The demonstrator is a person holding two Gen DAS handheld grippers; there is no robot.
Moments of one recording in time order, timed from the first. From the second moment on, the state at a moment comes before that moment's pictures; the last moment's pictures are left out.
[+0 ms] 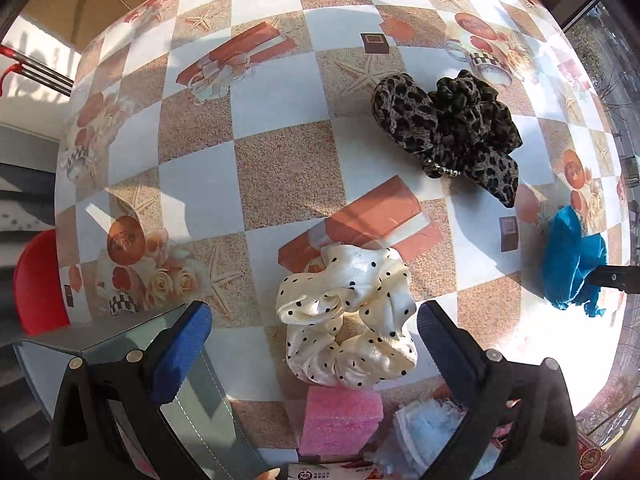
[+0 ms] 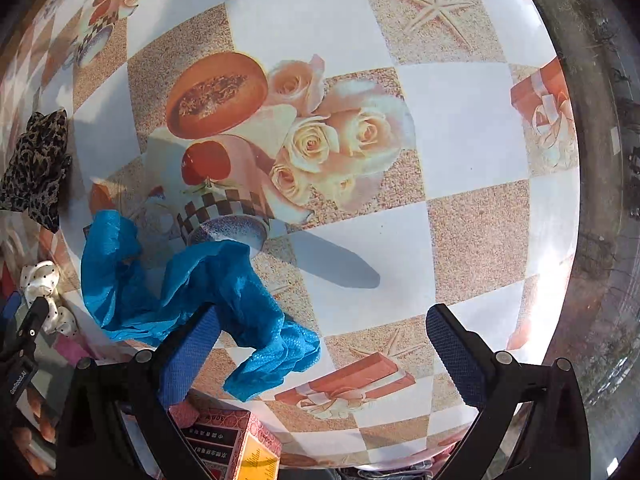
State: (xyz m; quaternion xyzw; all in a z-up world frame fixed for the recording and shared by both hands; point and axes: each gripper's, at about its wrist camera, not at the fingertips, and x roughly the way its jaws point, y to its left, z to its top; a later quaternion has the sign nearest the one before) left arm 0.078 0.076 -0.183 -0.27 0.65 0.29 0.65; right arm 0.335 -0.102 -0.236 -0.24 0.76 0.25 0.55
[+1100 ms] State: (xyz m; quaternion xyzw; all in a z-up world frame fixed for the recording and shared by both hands) left arm 0.114 0.078 -0.221 -0.30 0.66 0.27 0.64; right arm 0.242 -0.071 -0.225 -0.36 0.61 0.38 0.60
